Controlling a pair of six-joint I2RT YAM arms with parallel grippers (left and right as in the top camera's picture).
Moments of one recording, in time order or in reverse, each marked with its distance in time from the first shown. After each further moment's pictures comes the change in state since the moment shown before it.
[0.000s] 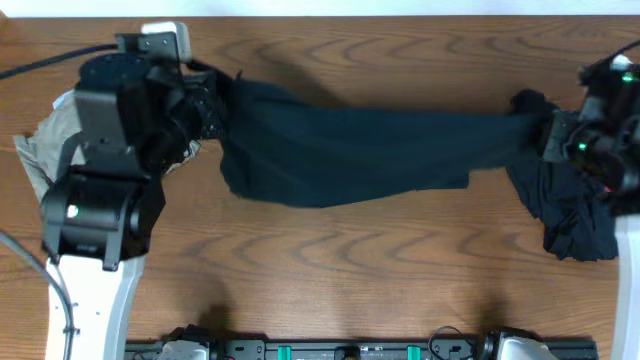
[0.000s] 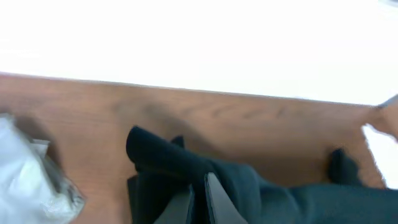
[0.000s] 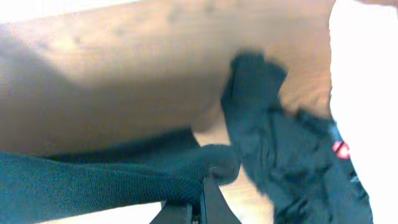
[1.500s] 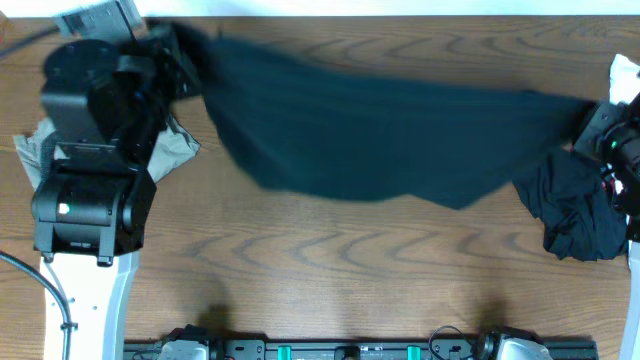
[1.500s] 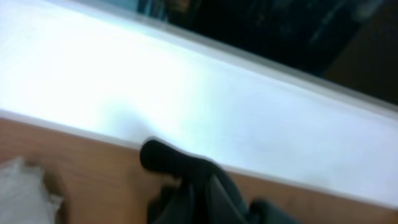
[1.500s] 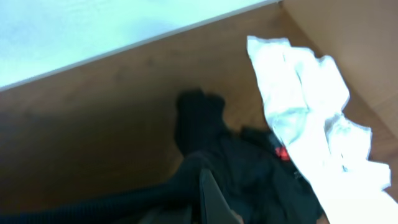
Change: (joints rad) left arm 0.051 0.025 0.016 0.292 -0.137 -0.109; right arm -0.019 -0.039 0.053 0.069 0.231 0.137
